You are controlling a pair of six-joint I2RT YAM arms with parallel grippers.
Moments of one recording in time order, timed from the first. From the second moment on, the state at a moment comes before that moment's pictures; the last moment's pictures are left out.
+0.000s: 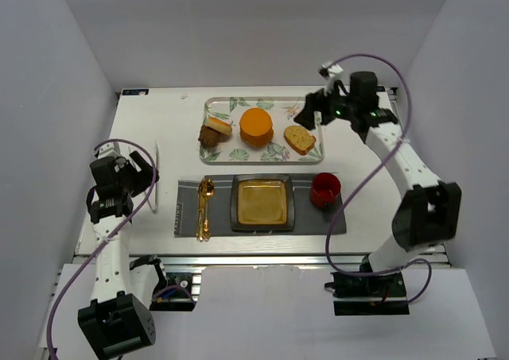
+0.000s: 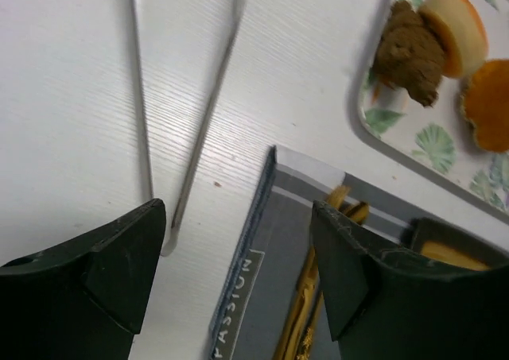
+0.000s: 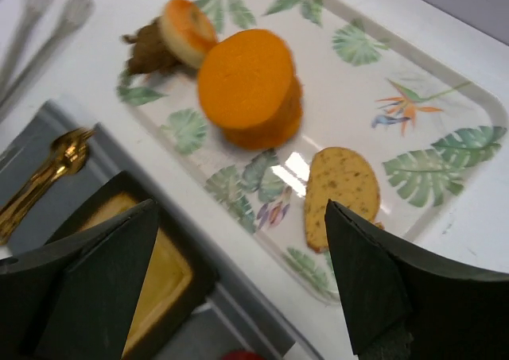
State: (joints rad) left arm 0.30 0.84 0.66 -0.41 0.19 -0.36; right arm 0.25 1.64 1.48 -0.33 -0.55 -0.09
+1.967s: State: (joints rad) left arm 0.21 1.56 0.76 -0.10 0.09 -0.08; right arm 0.08 1.47 1.12 -0.22 -1.07 -0.22
